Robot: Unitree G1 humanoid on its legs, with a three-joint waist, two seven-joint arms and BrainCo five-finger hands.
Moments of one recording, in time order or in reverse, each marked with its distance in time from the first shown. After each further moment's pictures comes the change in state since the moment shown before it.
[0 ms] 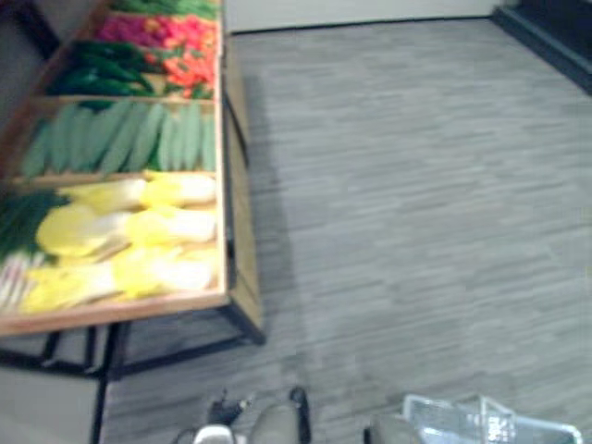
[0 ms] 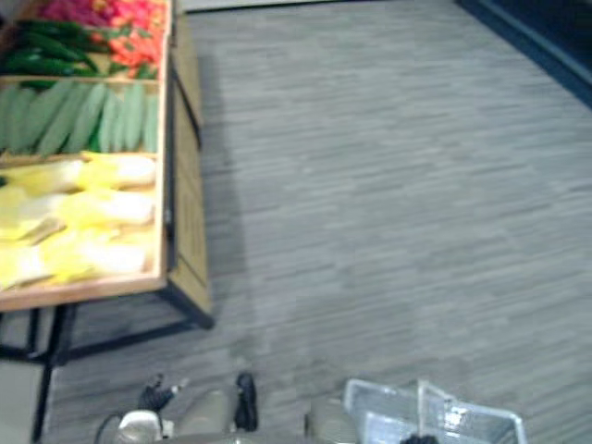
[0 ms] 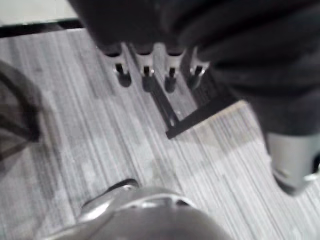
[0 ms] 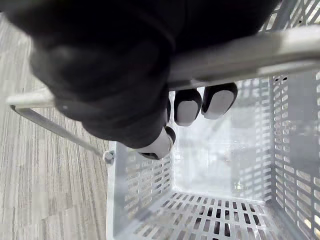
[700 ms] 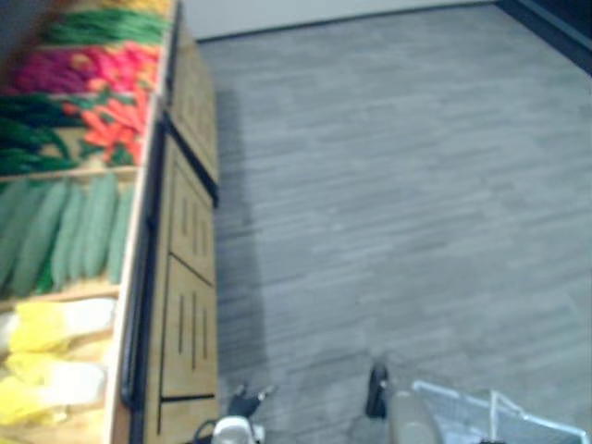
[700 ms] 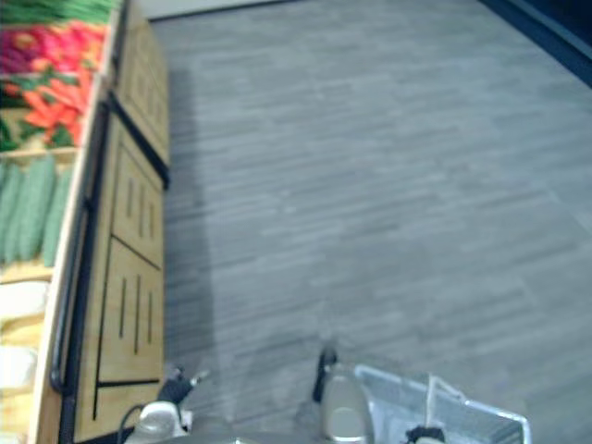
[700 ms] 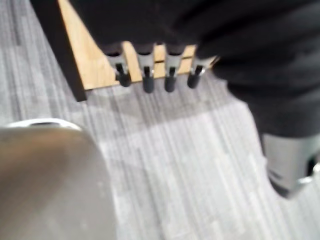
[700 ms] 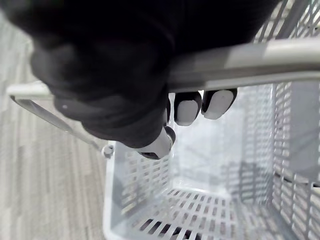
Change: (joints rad) left arm -0.049 -0.106 0.111 0.009 -0.009 -0.027 -0.016; right arm -0.086 -0.068 -0.009 0.059 -0.030 0.014 0.001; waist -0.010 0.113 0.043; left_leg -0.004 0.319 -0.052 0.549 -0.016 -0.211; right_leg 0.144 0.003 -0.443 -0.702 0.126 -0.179
